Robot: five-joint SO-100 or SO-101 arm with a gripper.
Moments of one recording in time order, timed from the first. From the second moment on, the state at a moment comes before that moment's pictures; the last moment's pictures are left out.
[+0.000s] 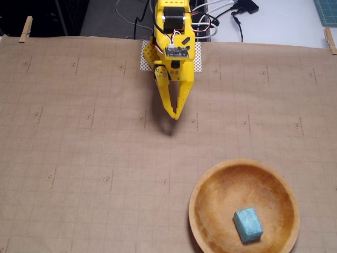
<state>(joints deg) -3.3 181.8 175.0 47.7 88.2</state>
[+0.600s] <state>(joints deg) -3.3 190.9 180.7 51.2 88.2</state>
